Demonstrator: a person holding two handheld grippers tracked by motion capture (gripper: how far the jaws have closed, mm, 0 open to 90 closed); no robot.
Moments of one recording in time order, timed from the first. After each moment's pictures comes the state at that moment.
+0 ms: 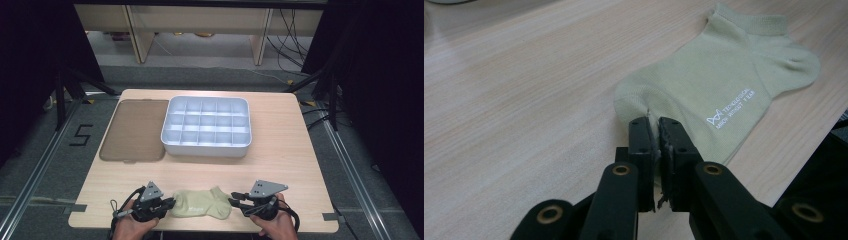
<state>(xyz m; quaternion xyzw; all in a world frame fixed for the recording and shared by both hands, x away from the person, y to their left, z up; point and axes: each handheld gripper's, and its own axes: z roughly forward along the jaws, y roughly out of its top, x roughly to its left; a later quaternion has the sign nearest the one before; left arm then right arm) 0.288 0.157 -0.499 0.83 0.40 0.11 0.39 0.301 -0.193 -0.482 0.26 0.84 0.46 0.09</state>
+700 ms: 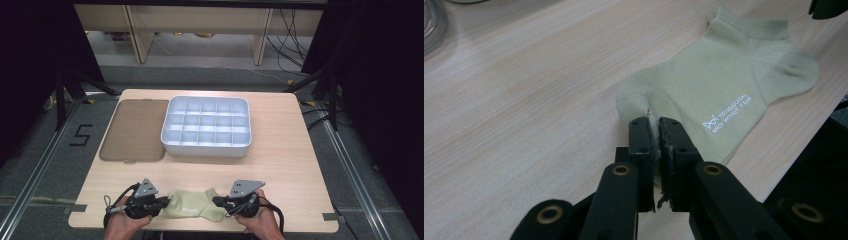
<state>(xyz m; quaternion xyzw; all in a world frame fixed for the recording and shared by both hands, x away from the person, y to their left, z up) 0.293 0.172 -0.488 0.84 0.39 0.10 0.36 0.309 -0.148 -0.485 0.20 0.87 0.45 0.06</state>
